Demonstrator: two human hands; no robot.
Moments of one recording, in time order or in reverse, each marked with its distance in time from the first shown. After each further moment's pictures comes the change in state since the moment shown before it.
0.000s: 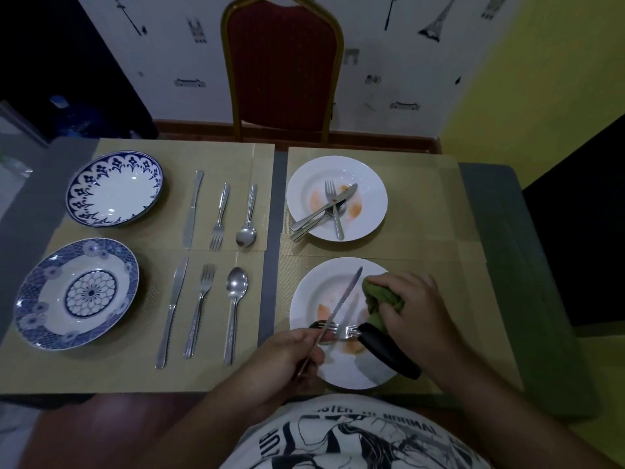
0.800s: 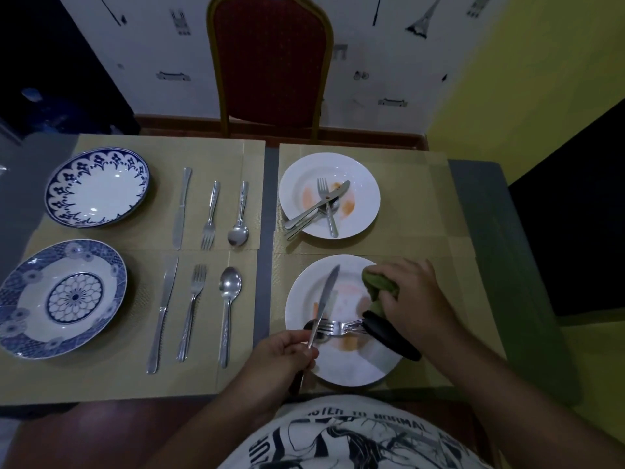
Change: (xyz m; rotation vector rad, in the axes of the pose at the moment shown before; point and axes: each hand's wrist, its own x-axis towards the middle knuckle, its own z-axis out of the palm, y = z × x) left_hand 0.011 -0.016 -0.008 0.074 0.124 0.052; right_hand 0.016 0.004 -0.003 -0.096 -0.001 -0.018
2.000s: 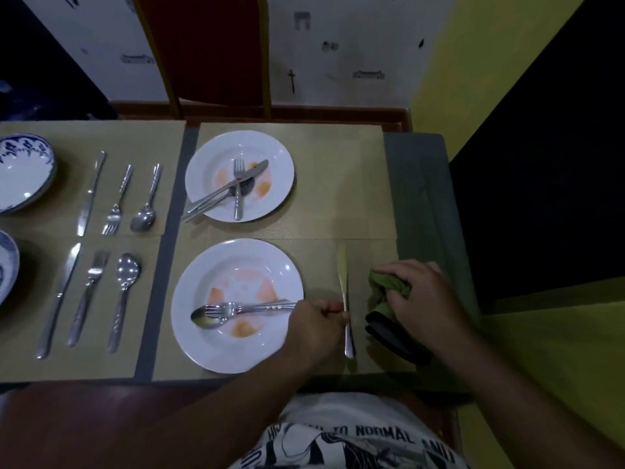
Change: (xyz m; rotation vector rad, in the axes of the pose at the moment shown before) left_hand 0.078 -0.024 0.247 0.424 0.210 0.248; right_hand -0.037 0.182 -0.095 0.094 -0.074 0.168
